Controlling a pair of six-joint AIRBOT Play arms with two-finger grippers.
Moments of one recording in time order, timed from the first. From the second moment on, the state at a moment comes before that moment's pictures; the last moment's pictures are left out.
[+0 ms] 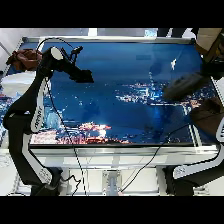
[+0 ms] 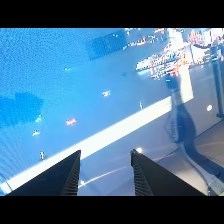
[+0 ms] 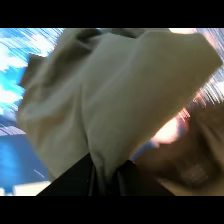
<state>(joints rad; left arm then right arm) -0.16 -1.92 1.99 1.05 -1.38 -1.36 -0.43 -1.64 1.99 -1.55 1.52 1.31</state>
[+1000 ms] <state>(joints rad) -0.16 -1.92 1.99 1.05 -1.28 -1.36 -1.21 -1.63 1.99 -1.50 1.76 1.38</state>
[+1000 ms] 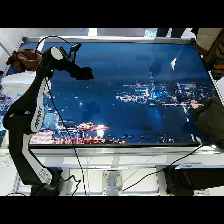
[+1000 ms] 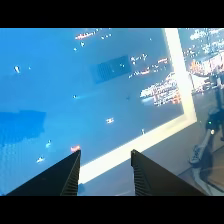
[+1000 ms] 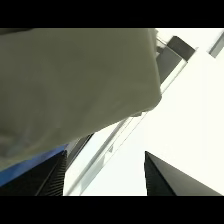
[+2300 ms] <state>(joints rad) -0.16 -1.52 2.07 1.58 -1.38 -1.28 -0.24 -1.63 1.99 -0.79 1.34 1.18</state>
